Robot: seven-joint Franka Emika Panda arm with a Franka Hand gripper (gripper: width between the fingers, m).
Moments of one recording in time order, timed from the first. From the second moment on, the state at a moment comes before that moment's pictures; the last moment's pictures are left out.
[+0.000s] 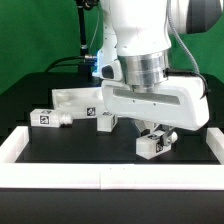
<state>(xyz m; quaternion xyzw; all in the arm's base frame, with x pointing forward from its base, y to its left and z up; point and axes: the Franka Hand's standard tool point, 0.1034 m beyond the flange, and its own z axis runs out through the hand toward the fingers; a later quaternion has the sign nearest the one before) 0.559 0.033 0.017 -0.92 0.38 0.03 0.07</state>
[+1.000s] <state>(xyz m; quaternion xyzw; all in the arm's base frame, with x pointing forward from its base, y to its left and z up) 0.515 0.095 0.069 -0.95 0.31 0.01 0.08</state>
